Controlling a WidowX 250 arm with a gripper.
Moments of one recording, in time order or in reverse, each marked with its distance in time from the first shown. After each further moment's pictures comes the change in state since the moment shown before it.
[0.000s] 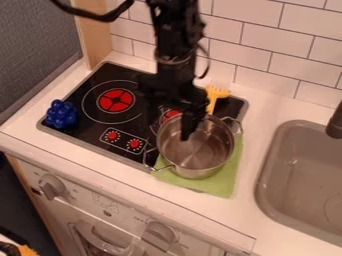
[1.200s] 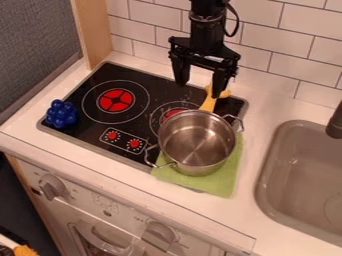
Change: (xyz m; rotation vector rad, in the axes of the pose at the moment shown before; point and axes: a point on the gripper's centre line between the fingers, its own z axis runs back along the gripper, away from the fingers) arm 0.086 -0.006 0.012 -0.029 -0.027 -0.010
